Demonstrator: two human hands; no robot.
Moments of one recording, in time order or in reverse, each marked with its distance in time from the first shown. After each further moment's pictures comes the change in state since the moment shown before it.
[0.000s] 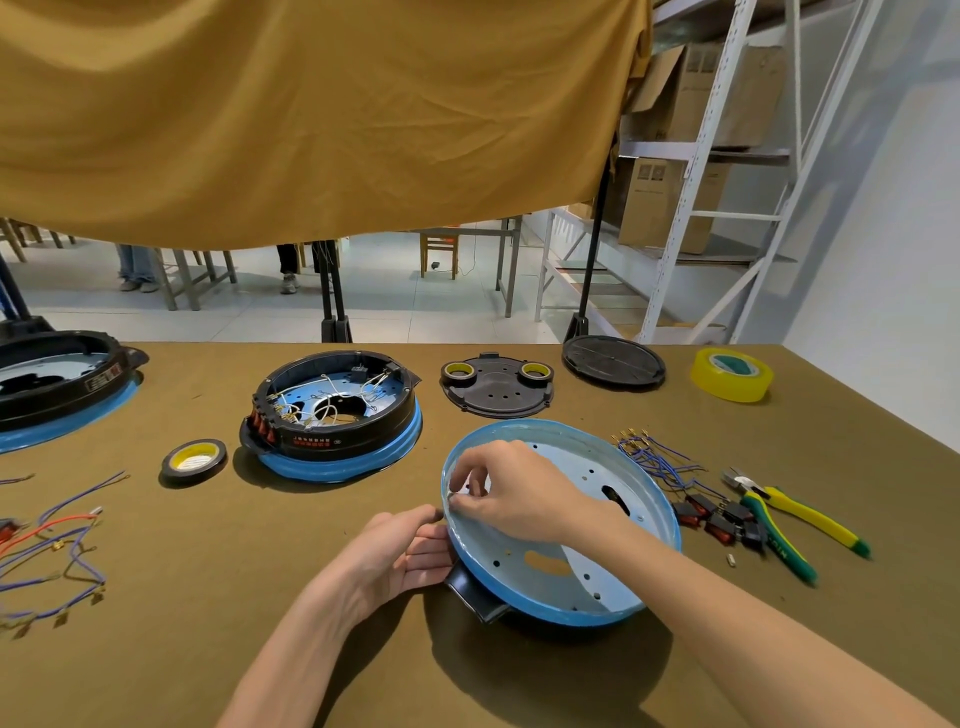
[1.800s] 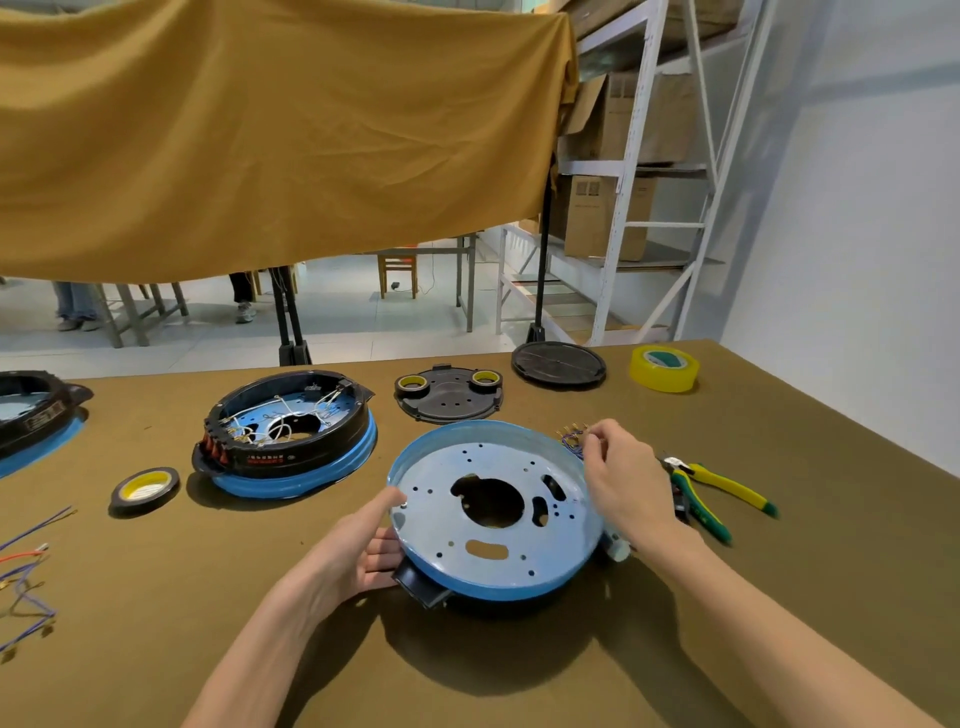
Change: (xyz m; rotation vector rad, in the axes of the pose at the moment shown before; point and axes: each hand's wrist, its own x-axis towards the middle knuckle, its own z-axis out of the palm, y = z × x) left_hand 0.017 -0.007 0.006 0.160 0.100 -0.001; right_hand -0.096 0.087 -0.045 -0.006 0.634 0.552
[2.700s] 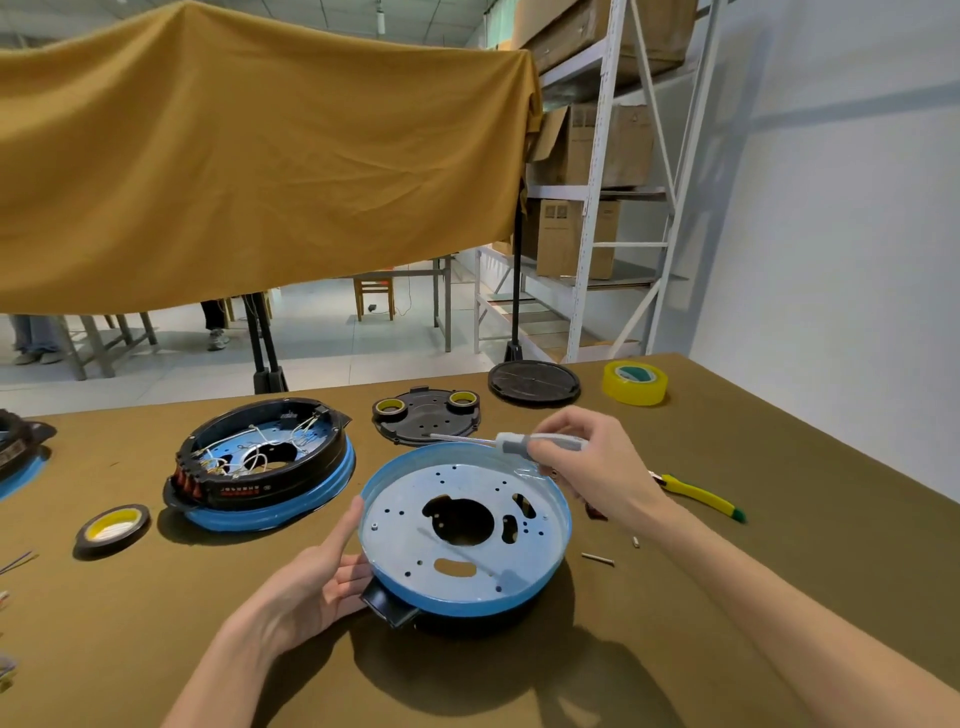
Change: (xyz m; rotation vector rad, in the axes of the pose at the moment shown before) left_hand 0.008 -0.003 -0.023 -0.111 -0.161 -0.005; right_hand -0.004 -0.039 -0.054 0.489 -0.217 -0.098
